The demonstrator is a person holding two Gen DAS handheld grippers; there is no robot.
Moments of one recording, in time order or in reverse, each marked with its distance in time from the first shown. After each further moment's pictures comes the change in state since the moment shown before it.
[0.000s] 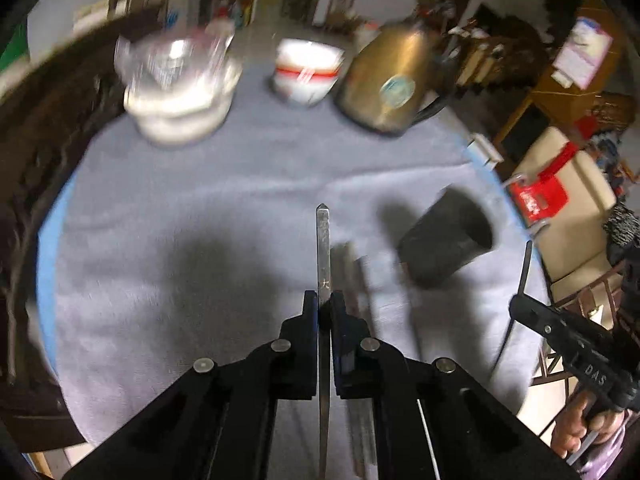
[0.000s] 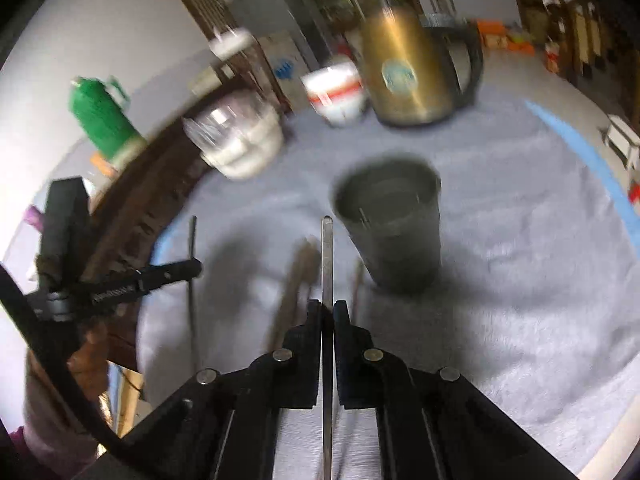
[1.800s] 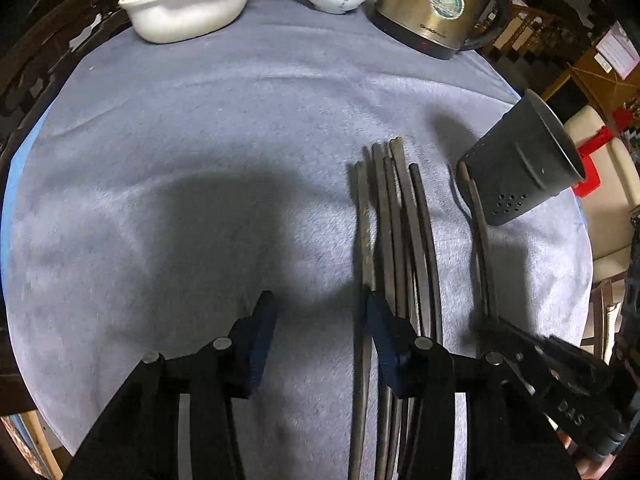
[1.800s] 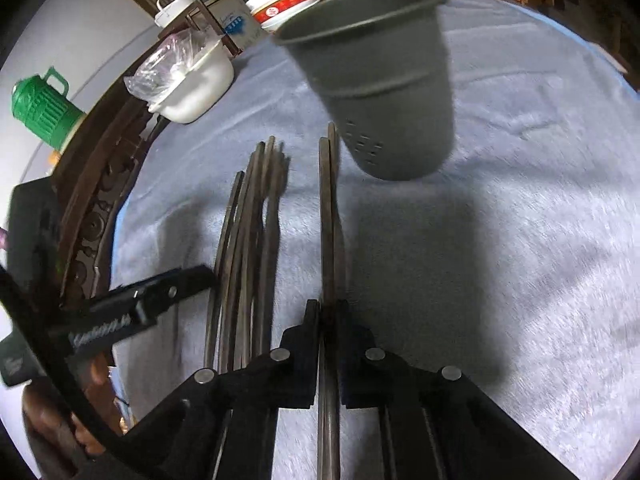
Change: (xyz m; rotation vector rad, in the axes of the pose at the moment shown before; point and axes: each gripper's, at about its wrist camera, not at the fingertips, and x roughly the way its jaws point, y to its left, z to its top) left arm 0.096 0.016 -0.041 -0.074 0.241 0.061; right arm 0.079 -0.022 -0.062 0.196 0.239 -0.077
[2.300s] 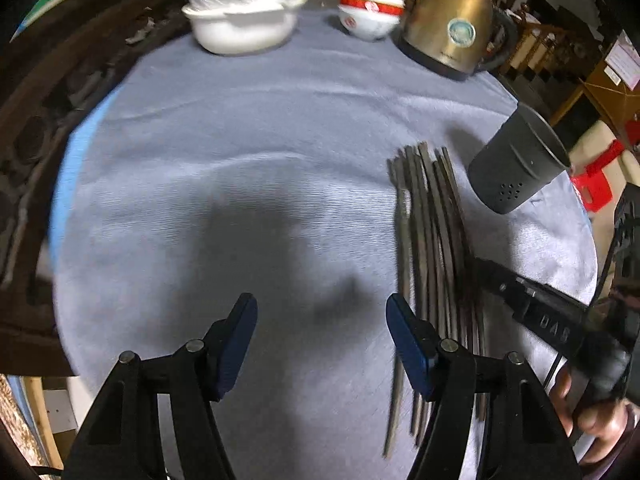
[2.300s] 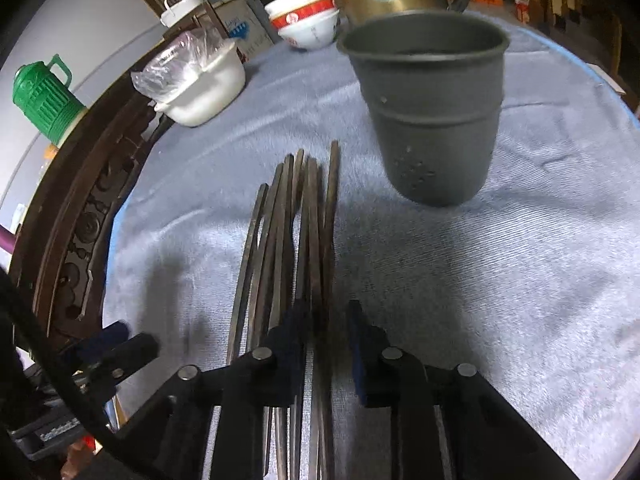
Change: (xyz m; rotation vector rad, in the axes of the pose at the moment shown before) left arm -0.045 0.024 -0.040 -0.046 -0.063 0.064; right arm 0.015 0.038 0.008 -0.051 -0.041 -0.059
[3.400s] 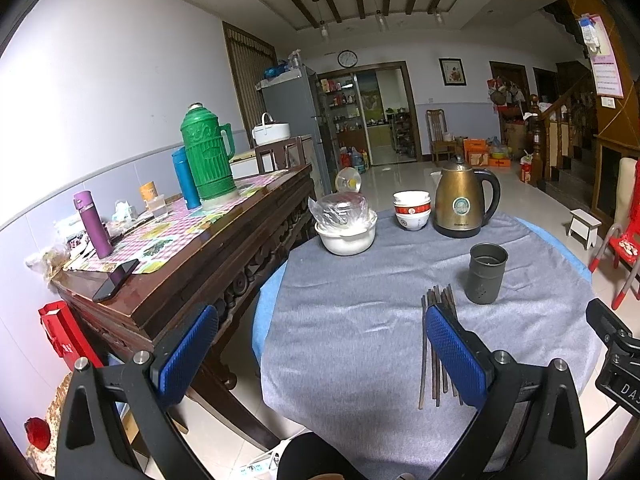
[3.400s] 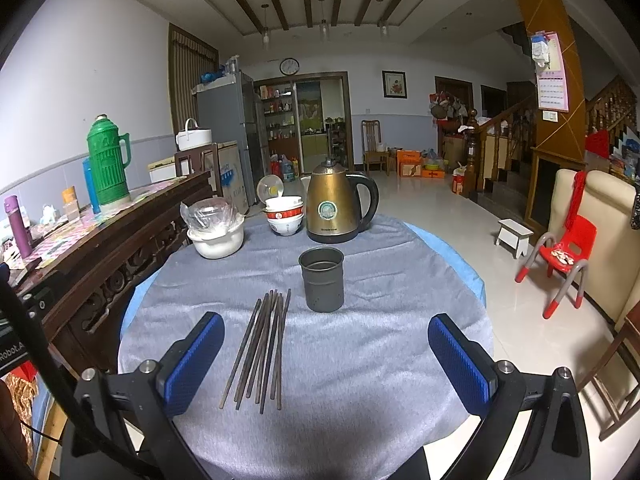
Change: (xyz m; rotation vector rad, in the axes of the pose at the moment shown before) left arm -0.271 -0.058 -0.166 0.080 -0.736 0.424; right arm -0.280 0.044 -0.167 -0.142 -0.680 -0.268
